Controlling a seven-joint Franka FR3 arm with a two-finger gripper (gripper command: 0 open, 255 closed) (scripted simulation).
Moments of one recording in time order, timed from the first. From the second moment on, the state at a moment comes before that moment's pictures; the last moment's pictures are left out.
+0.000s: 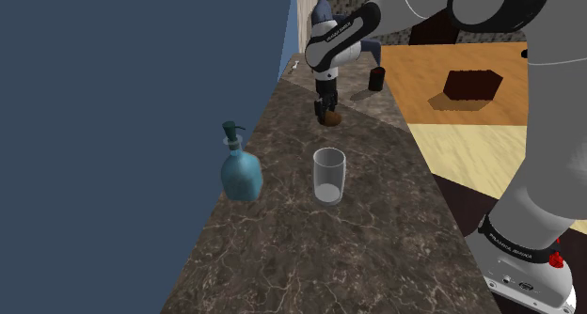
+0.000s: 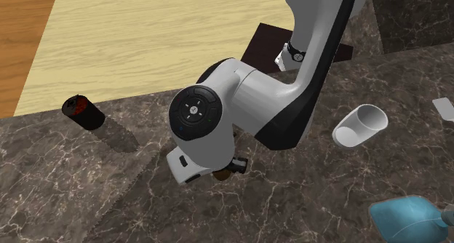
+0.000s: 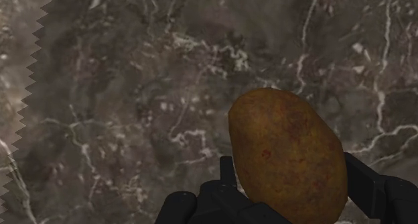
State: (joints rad) arm -0.06 0.41 -0.14 -1.76 0.08 2.06 -0.37
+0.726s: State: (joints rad) arm -0.06 0.40 -0.14 -1.75 0.08 2.04 -0.37
